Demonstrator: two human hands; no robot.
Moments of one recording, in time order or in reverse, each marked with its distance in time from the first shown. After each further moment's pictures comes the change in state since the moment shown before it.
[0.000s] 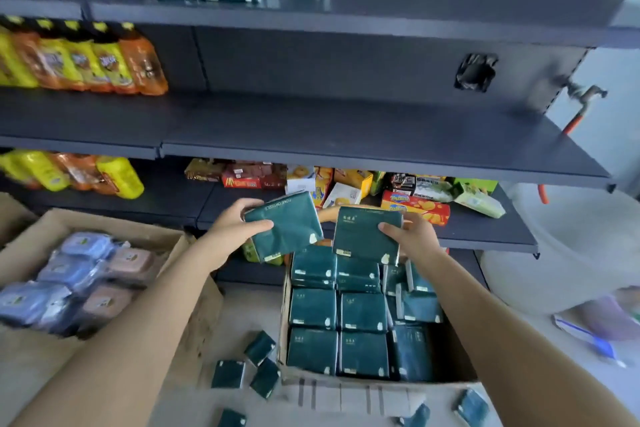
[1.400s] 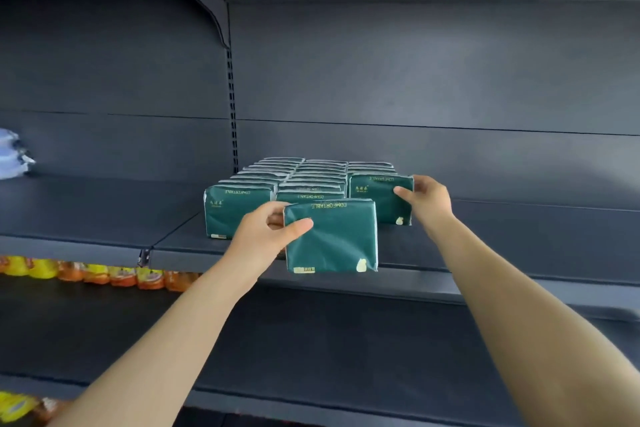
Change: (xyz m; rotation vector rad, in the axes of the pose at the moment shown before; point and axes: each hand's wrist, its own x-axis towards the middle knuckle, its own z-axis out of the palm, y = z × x) left_hand 0.193 0.270 -0.181 -0.129 0.191 0.578; right_hand 0.255 -0.430 0.025 0.214 0.313 -0.563
